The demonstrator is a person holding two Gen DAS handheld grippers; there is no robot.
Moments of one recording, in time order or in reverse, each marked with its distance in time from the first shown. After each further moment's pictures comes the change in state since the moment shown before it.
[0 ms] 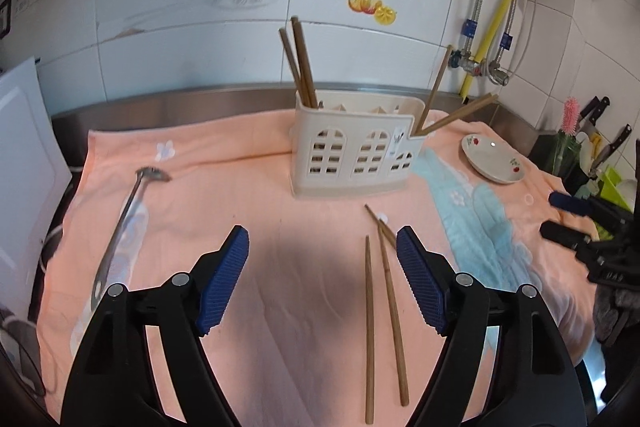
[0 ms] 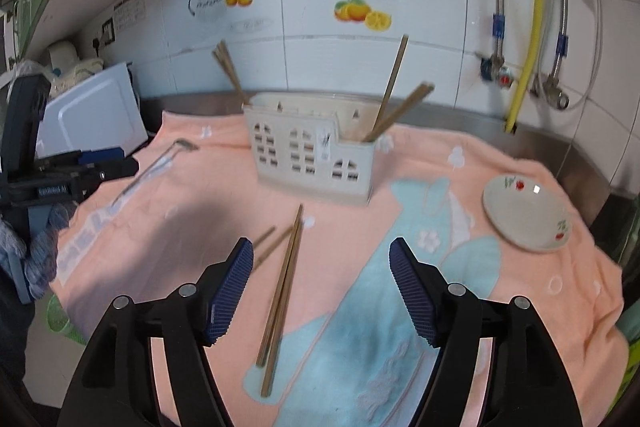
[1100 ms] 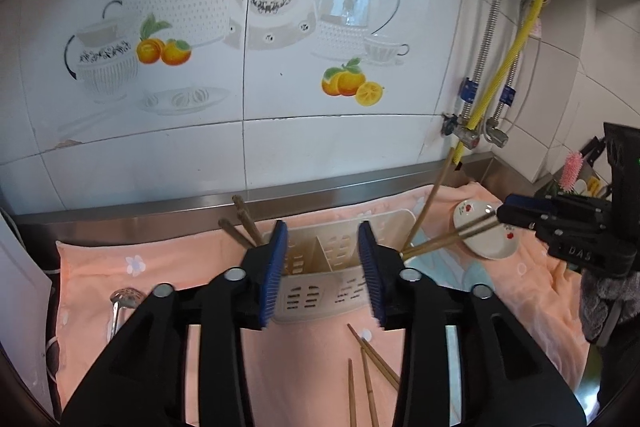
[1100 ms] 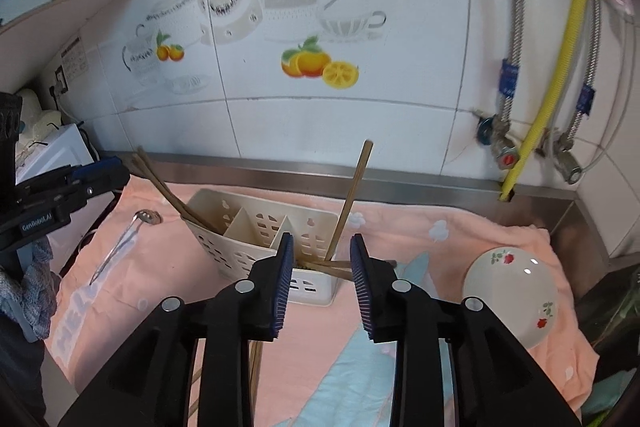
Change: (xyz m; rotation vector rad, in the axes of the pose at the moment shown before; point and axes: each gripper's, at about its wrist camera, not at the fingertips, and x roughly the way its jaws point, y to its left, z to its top) left arm 0.045 -0.028 0.148 0.064 -0.074 -0.058; right arm 0.048 -0.061 0.159 0.059 0.017 -0.037
